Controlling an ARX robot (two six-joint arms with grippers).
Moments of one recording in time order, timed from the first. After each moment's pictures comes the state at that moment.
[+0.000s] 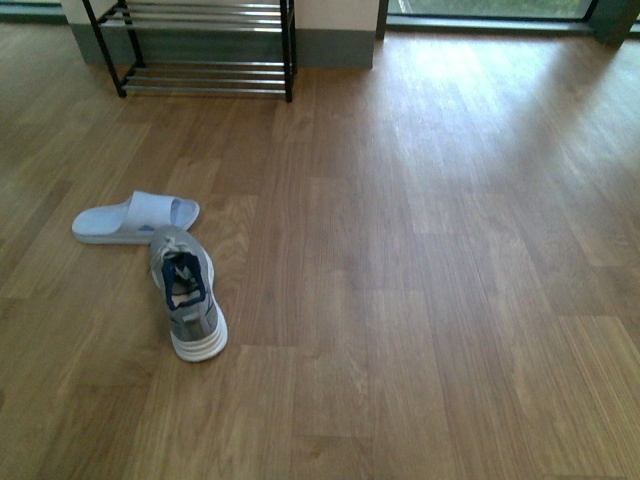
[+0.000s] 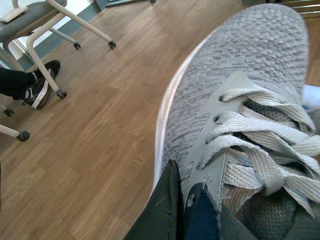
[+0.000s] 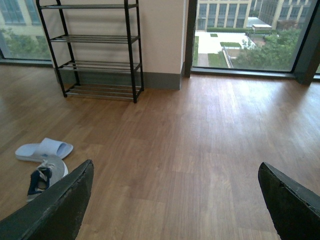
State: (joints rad) left arm -0.13 0.52 0.13 0.05 -0.73 0.11; right arm 0.00 0.00 0.02 0.00 0.00 -0.01
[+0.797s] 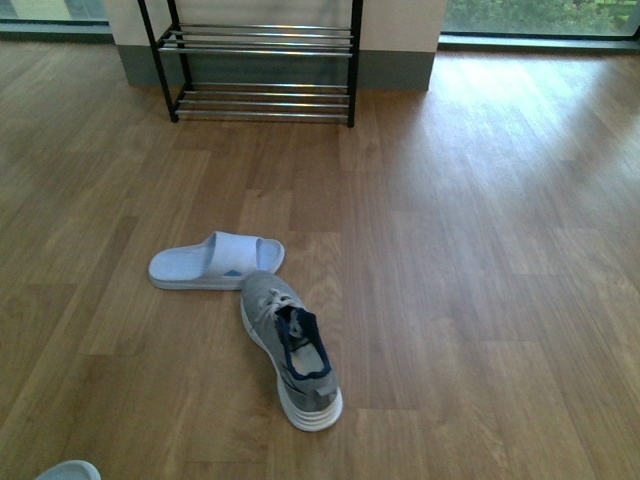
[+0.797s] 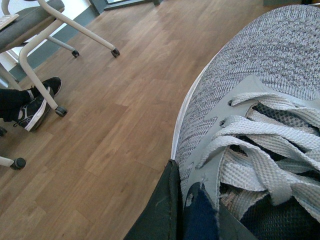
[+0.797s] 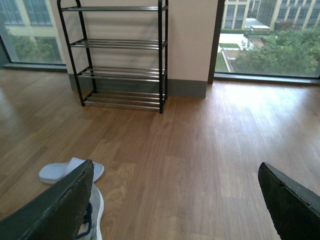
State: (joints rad) left arm -0.13 0.52 0.13 0.05 -0.71 0.12; right arm 0.00 0.00 0.02 0.00 0.00 -0.01
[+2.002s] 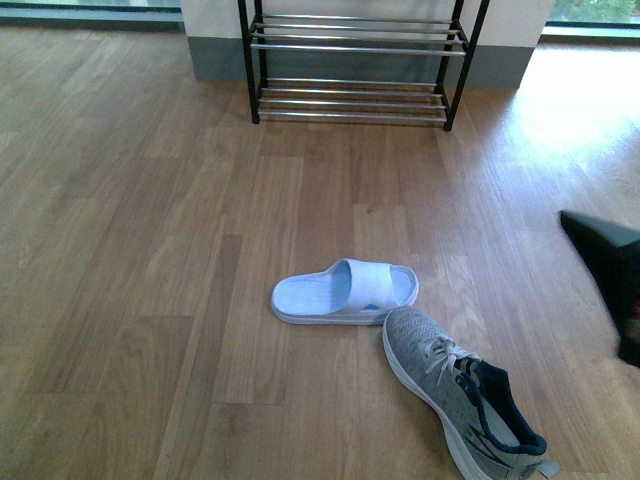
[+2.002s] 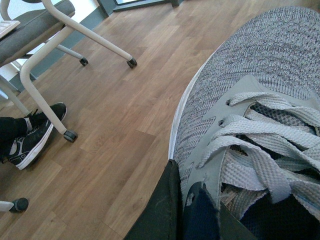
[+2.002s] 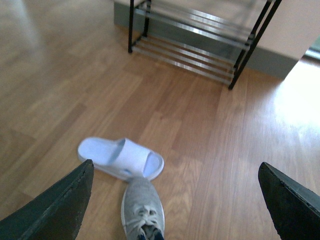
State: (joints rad) left arm -0.13 0.52 0.13 0.05 -0.71 0.13; right arm 0.11 1.33 0.18 0.88 0.01 -0.19
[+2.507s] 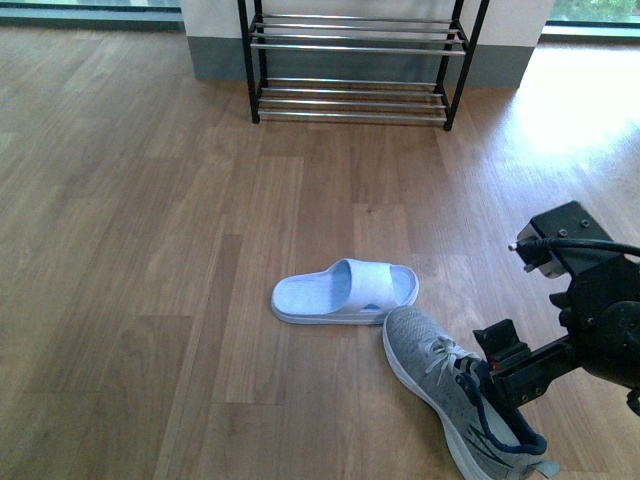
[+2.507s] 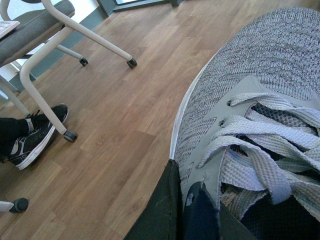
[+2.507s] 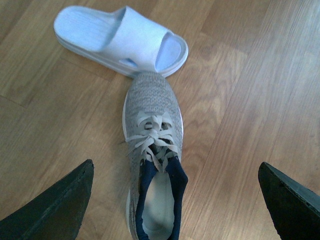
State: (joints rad) left arm -0.13 0.52 0.12 0.05 -0.71 0.13; right arm 0.02 2.12 0.52 0.84 -0.05 -0.26
